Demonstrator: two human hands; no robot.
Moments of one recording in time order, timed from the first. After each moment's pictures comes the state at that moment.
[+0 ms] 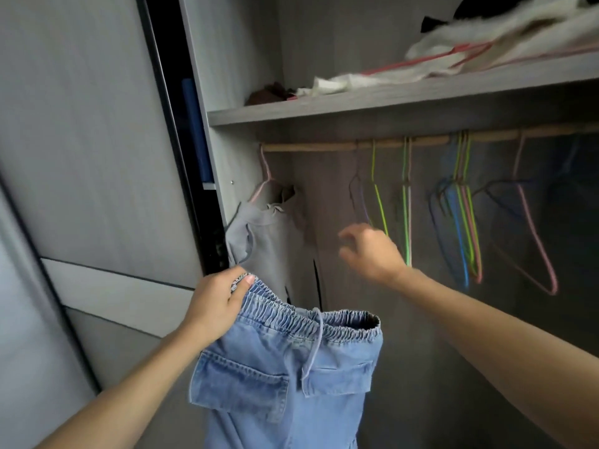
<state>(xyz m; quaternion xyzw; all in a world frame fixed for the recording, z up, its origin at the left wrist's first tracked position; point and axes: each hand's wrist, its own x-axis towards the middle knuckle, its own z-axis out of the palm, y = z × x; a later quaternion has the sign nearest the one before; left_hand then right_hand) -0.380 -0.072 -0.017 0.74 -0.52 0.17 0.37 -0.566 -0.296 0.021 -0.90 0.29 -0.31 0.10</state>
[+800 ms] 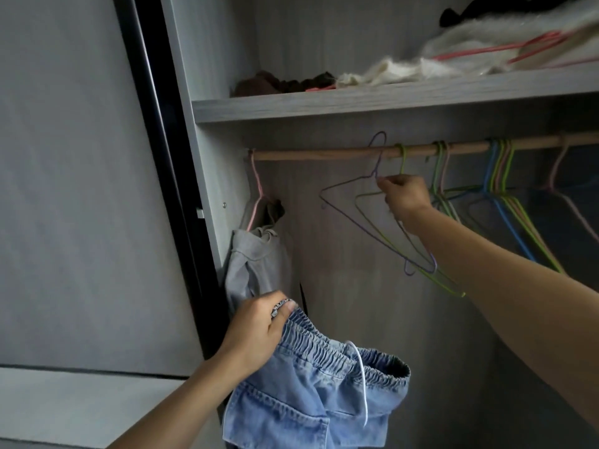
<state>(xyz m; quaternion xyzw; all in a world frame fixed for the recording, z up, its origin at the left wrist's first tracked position) -0.243 -0.180 -0.032 0.61 -0.67 0.06 0.42 -0.441 -0.428 0.098 -0.63 0.46 -0.54 0.32</state>
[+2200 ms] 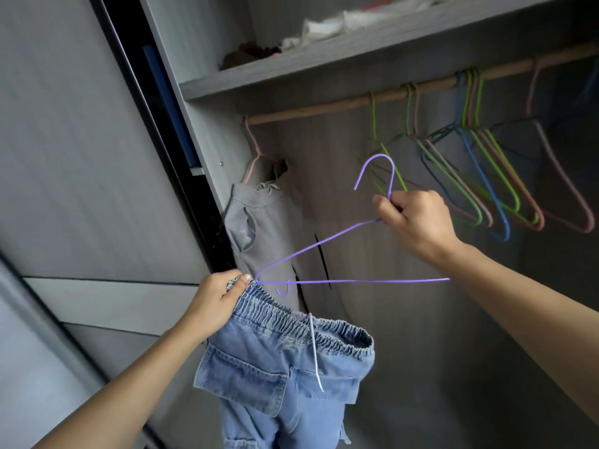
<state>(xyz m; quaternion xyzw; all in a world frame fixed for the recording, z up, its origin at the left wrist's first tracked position) -0.309 -0.071 -0.045 0.73 -0.58 0.02 0.37 -0.589 -0.272 0.017 -0.80 0.34 -0.48 0.11</state>
